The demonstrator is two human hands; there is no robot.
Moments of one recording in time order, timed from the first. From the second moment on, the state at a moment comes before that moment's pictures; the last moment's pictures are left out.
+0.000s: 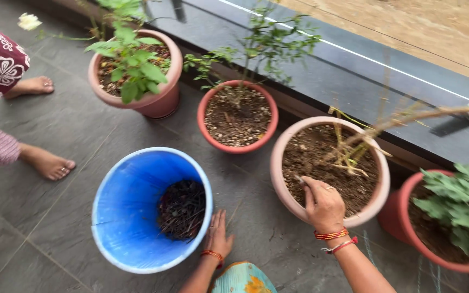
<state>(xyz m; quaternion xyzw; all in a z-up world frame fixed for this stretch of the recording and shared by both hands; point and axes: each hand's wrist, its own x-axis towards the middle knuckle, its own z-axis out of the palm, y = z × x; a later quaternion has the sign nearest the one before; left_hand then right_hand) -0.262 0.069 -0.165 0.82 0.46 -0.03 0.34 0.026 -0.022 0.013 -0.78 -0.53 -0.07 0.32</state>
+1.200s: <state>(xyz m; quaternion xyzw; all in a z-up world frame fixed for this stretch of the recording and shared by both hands) -0.144 0.292 -0.058 0.84 0.44 0.21 0.23 0.078 0.266 -0.048 -0.84 -0.51 -0.07 0.18</state>
